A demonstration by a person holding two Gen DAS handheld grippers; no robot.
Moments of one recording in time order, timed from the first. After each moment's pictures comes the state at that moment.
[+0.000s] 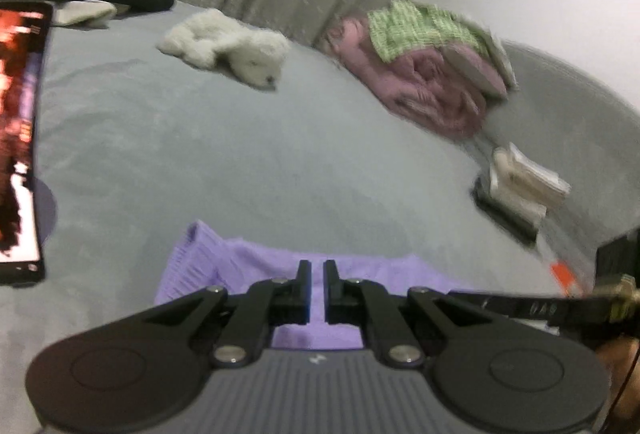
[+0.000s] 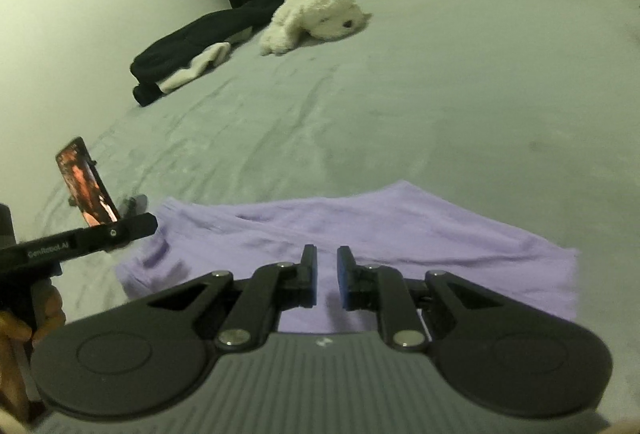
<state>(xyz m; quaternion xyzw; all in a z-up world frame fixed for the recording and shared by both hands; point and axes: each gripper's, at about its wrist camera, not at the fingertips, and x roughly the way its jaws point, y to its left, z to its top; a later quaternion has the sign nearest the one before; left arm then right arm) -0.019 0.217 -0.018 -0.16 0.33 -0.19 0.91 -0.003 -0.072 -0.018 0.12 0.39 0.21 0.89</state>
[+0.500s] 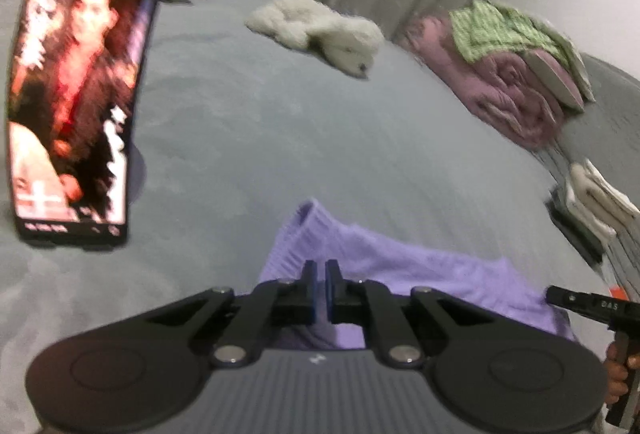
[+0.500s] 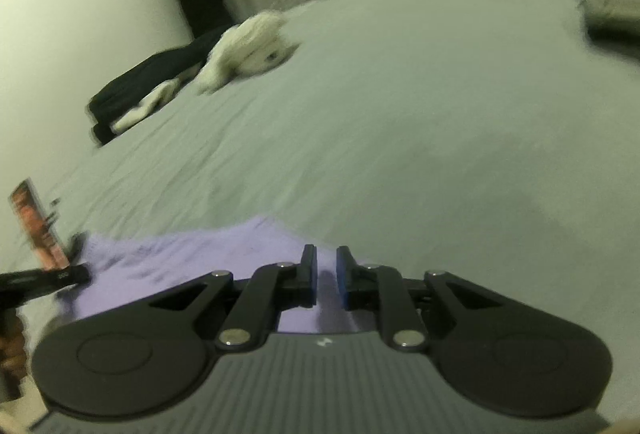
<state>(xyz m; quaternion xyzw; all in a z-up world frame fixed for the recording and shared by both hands) -0.020 0.254 -0.032 -0.18 0.34 -0.05 0.92 0.020 -0.161 -0.037 0.16 0.35 0.14 0.91</state>
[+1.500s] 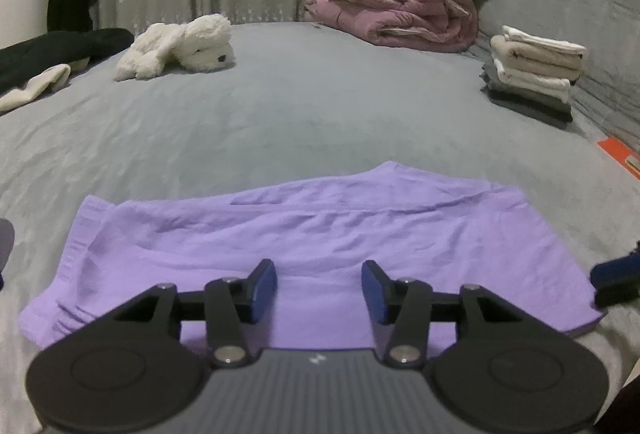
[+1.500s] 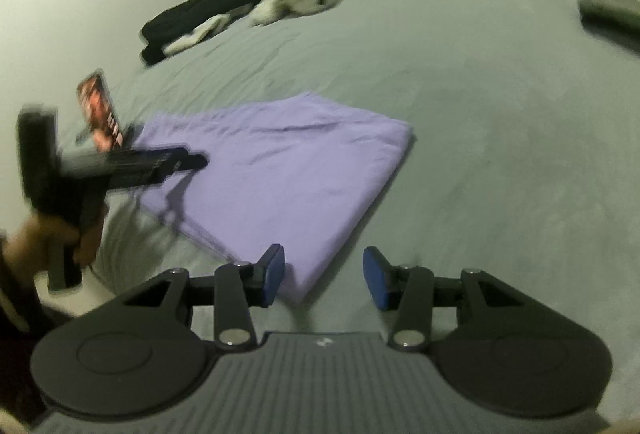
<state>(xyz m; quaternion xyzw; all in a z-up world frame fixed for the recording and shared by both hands) -0.049 0.103 -0.040 0.03 0.33 -0.16 0.93 -0.095 -0.170 -0.033 0.06 0.39 0.23 0.89</state>
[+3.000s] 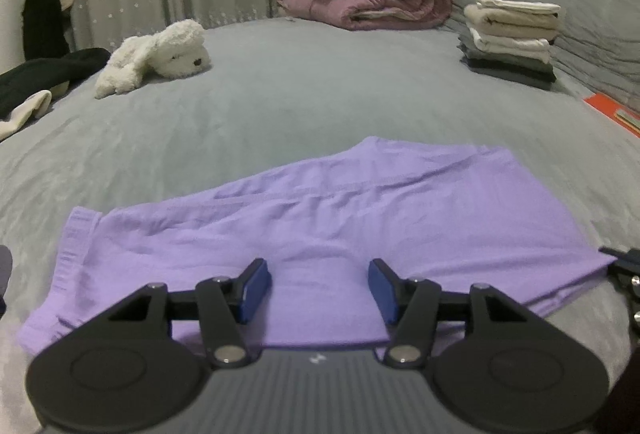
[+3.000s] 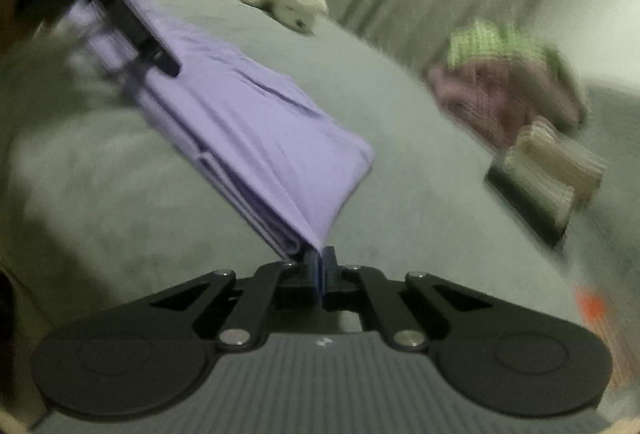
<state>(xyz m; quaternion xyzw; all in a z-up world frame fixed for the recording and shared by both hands) -0.061 0.098 -0.043 0.08 0.33 -0.18 0.92 -0.150 -0.080 -0.090 -0.29 0.26 0.05 0.92</state>
